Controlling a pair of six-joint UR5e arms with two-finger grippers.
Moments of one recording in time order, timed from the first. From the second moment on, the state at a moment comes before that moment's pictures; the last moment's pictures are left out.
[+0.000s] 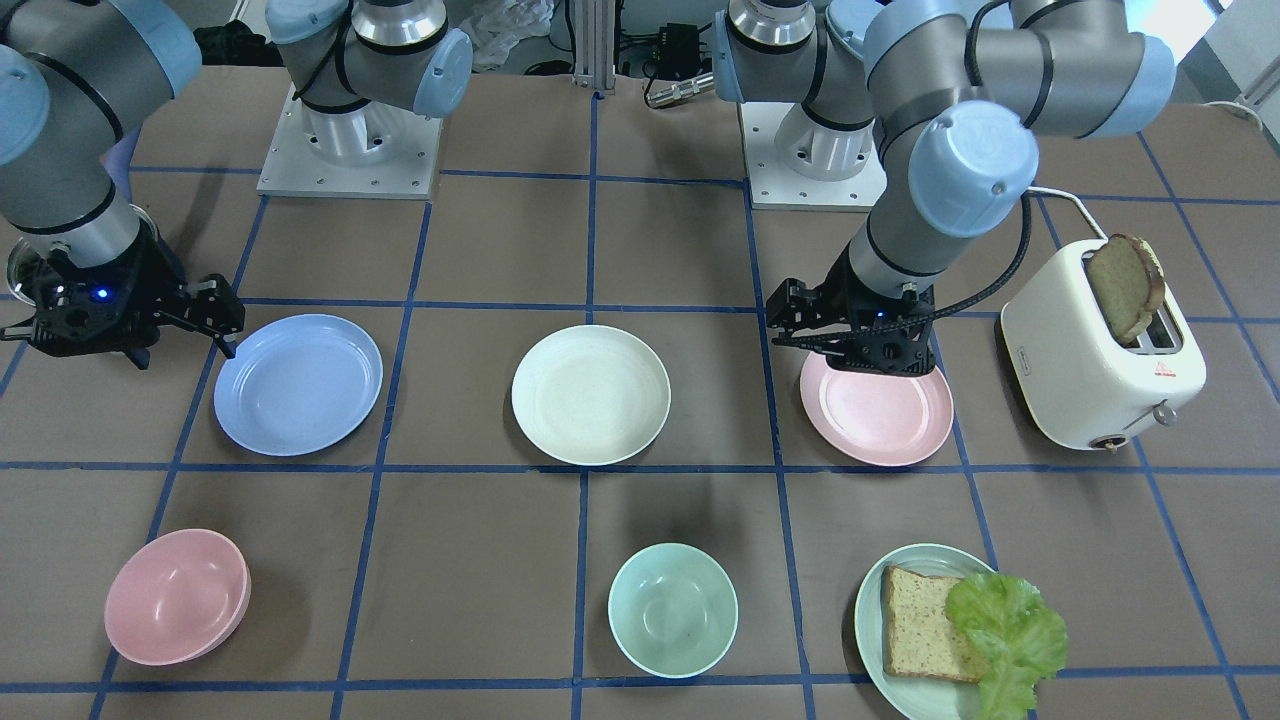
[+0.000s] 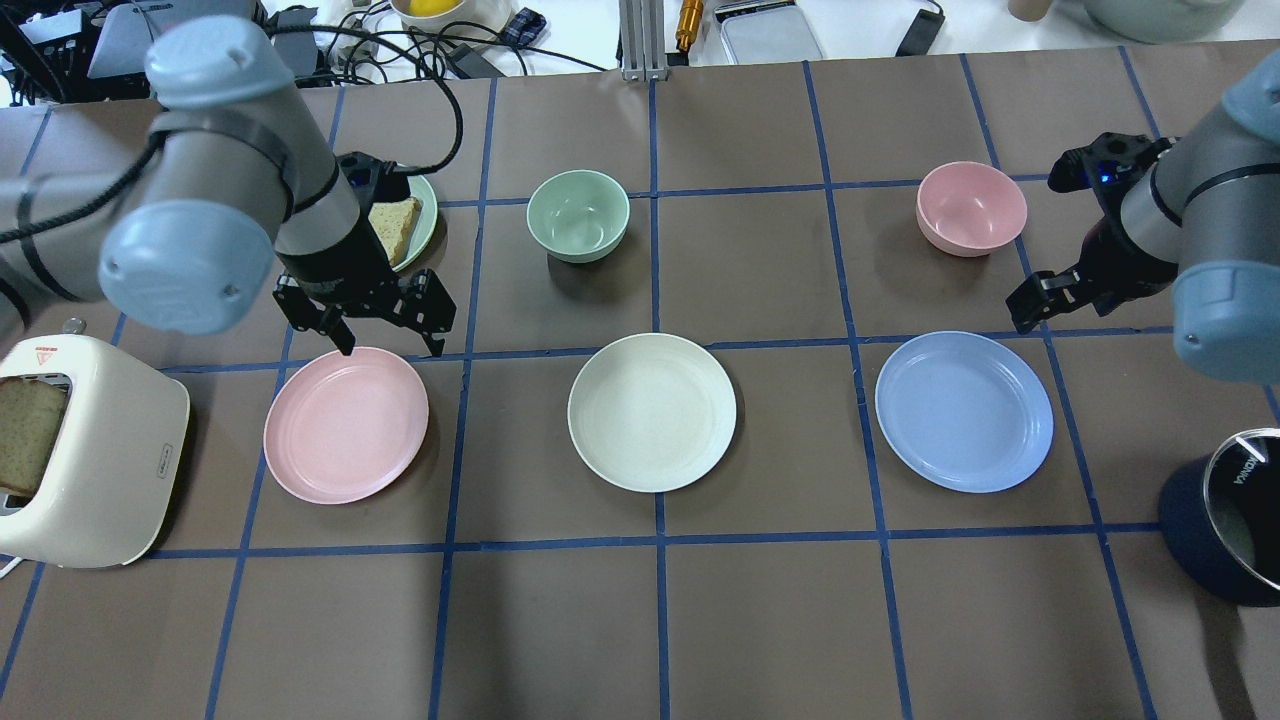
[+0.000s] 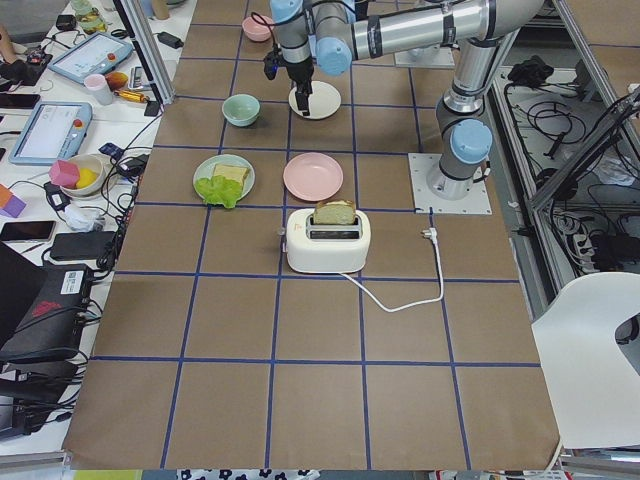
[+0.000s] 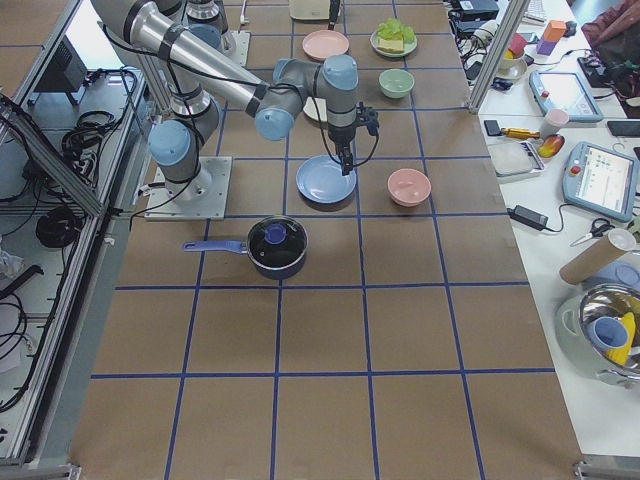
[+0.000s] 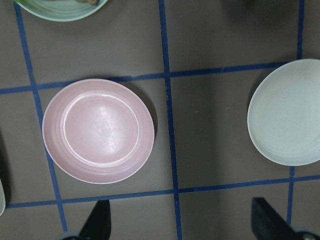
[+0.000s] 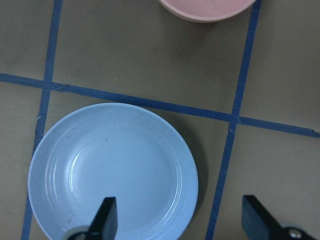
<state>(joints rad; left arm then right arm) -1.54 -1.69 -1.88 -1.29 1.56 0.10 1.22 -1.55 2.04 -2.14 -1.56 -0.54</state>
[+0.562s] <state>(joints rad) -1.50 -1.79 -2.12 -0.93 1.59 0.14 1.22 -1.53 2.06 -2.18 -1.56 -0.54</state>
